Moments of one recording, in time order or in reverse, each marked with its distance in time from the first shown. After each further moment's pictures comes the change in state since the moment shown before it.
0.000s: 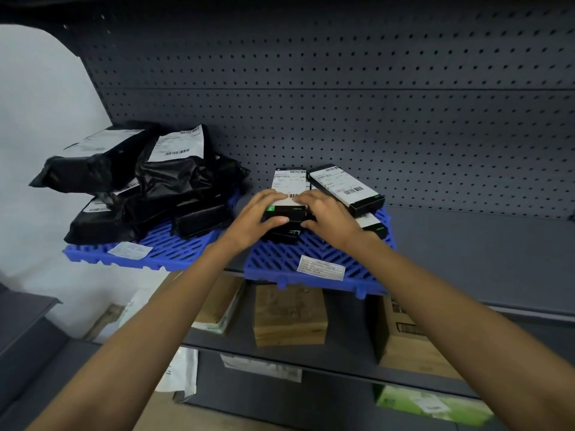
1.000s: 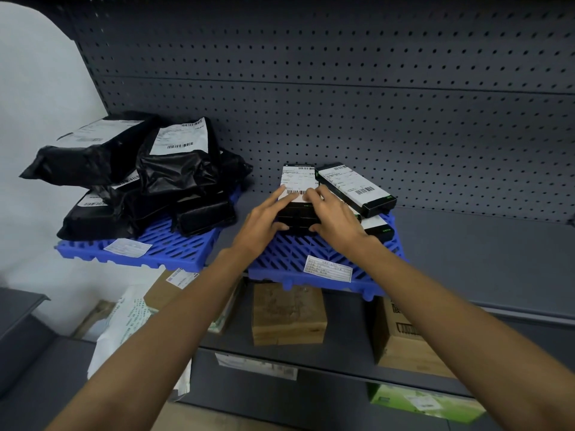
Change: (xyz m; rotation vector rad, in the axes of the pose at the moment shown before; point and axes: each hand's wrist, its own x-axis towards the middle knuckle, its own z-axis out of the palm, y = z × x) left_hand -0.002 -0.008 0.020 0.092 0.090 0.072; right_hand 0.002 -0.008 0.010 -0.191 0.070 0.032
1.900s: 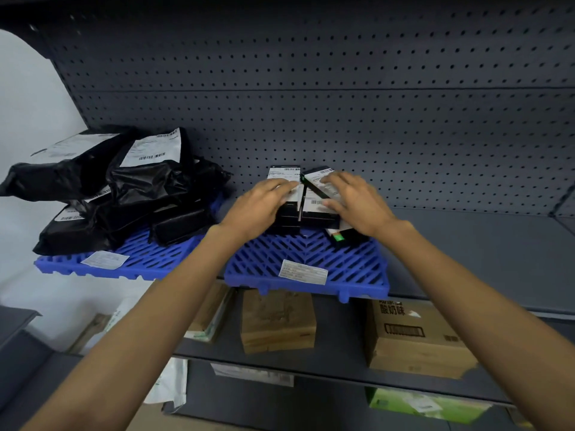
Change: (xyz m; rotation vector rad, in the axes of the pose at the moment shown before) left_hand 0.042 0.053 -0.018 0.398 -0.081 0.136; right_hand -0.015 0.083 -0.043 0.047 0.081 0.017
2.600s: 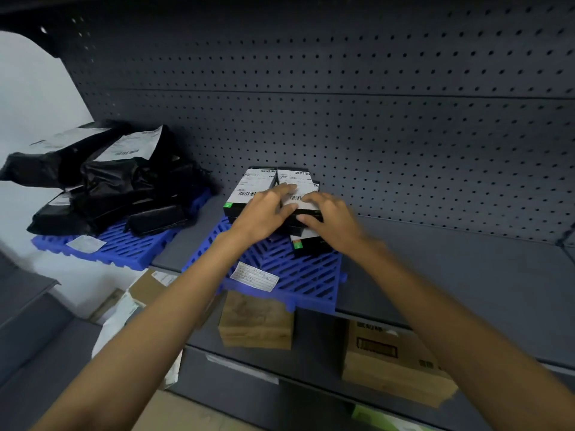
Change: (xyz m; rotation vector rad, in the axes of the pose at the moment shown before) left_hand 0.046 0.089 0.026 -0.291 0.011 -0.316; right_hand -0.011 0.053 0.012 0.355 -0.045 -0.025
